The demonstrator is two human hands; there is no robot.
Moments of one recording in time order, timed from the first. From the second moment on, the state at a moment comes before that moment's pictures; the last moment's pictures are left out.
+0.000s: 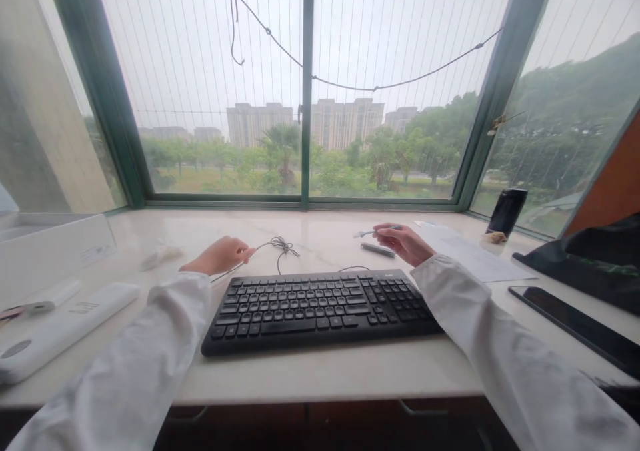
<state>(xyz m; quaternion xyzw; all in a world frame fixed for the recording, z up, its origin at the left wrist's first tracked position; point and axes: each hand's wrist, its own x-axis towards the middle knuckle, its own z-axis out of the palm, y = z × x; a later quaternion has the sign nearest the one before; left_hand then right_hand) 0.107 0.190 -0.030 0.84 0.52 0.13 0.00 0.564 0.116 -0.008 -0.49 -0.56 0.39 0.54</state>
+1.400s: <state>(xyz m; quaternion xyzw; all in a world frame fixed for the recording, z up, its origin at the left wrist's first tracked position) 0.104 0.190 -0.027 0.84 0.53 0.12 -0.02 0.603 0.141 -0.054 -0.78 -0.61 0.05 0.16</state>
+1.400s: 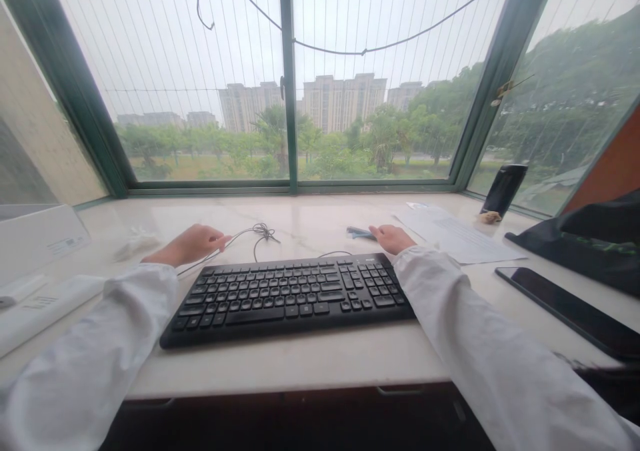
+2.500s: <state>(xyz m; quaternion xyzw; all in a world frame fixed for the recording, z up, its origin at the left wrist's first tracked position) 0.104 0.190 -0.028 0.85 0.51 0.15 -0.01 0.595 0.131 -0.044 -0.73 -0.64 0.10 0.23</state>
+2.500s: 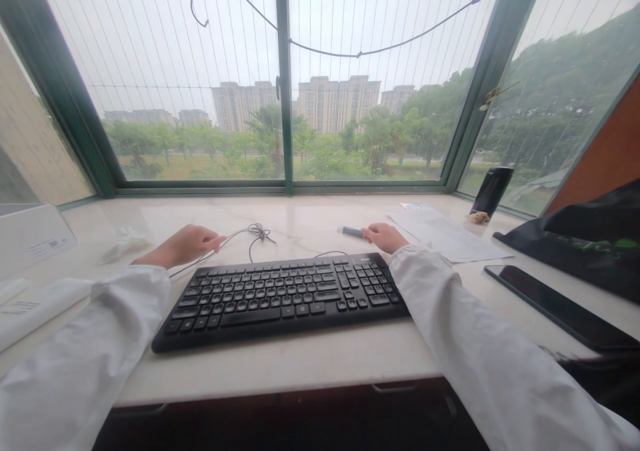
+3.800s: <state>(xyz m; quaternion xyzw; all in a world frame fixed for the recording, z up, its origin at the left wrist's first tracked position) 0.105 0.189 -0.027 0.85 0.51 0.14 -0.01 0.609 0.133 -0.047 -0.74 -0.62 0.01 0.24</state>
